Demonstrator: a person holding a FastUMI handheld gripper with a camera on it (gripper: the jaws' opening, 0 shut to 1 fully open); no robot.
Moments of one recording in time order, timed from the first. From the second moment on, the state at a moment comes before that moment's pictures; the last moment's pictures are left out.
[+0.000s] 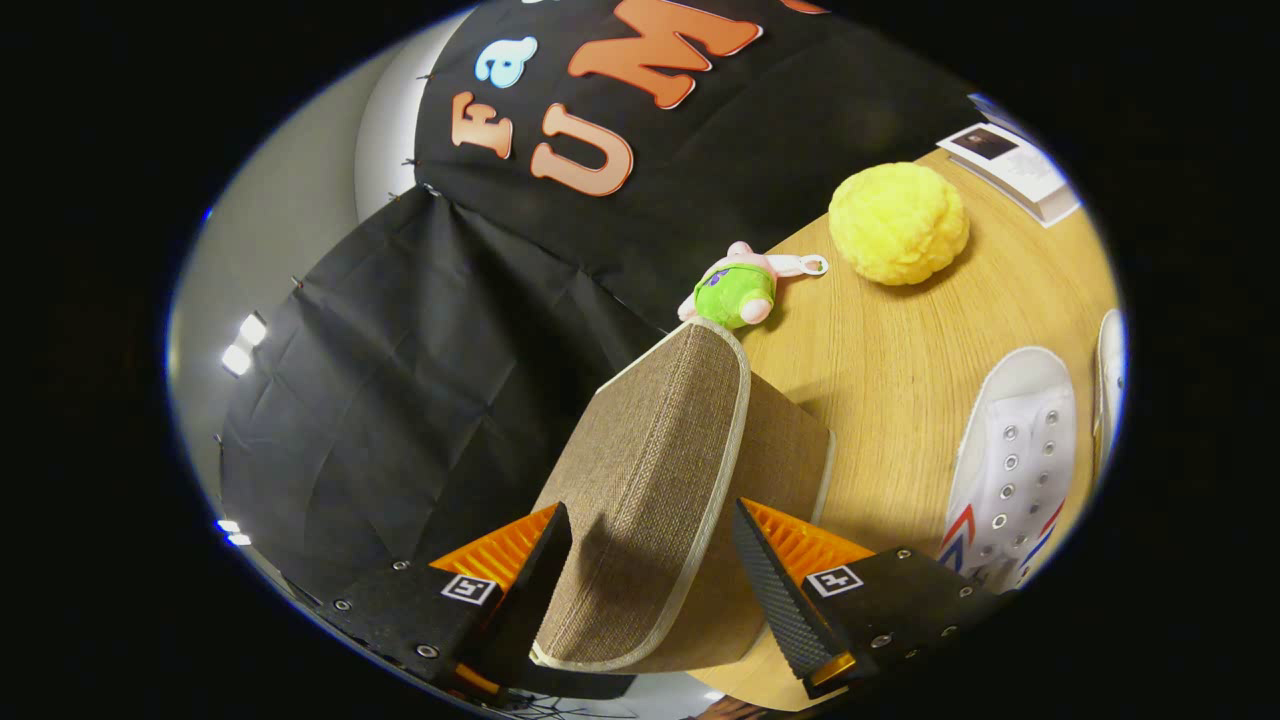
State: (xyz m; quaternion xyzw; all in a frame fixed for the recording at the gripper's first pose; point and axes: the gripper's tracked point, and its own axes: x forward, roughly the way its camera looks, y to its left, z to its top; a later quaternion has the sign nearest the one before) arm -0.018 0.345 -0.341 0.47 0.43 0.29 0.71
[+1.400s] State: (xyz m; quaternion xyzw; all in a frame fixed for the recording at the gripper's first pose) arm 0.002 0.339 -0.310 0.55 0.40 0.29 0.67
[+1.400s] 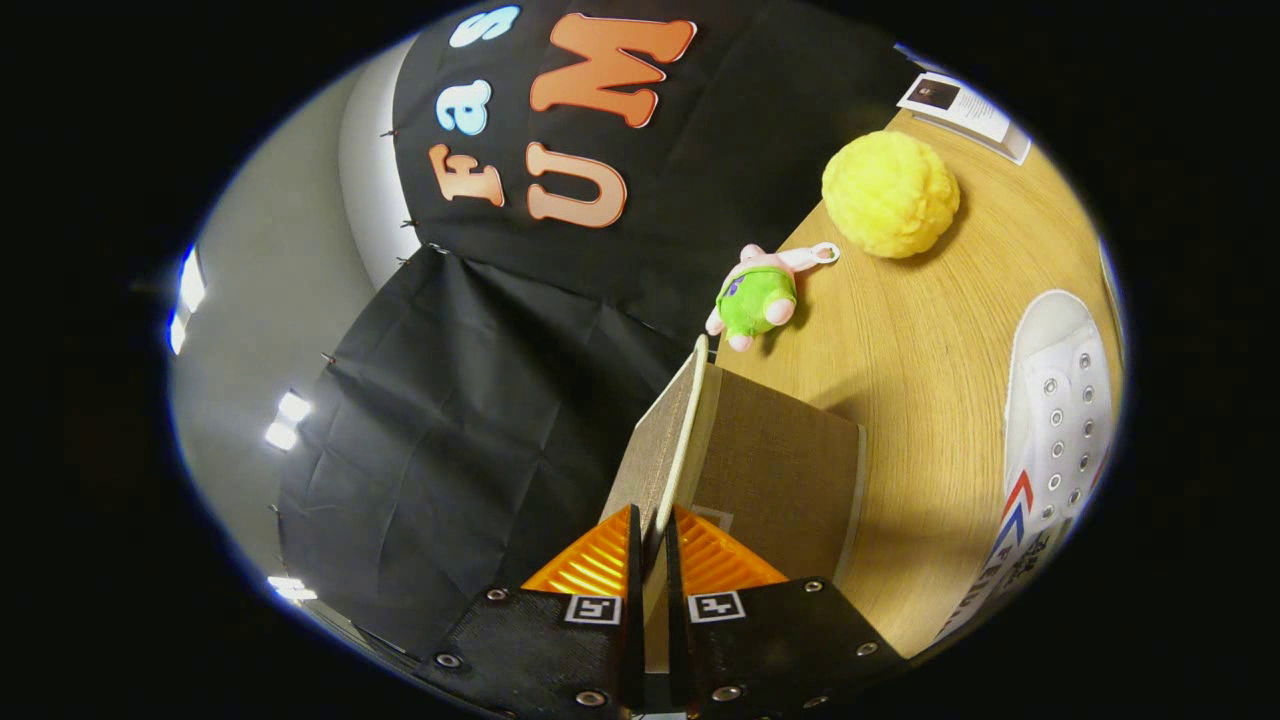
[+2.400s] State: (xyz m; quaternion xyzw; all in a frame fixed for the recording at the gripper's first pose) arm 0.053 0.449 -0.147 0.45 0.35 0.35 0.74
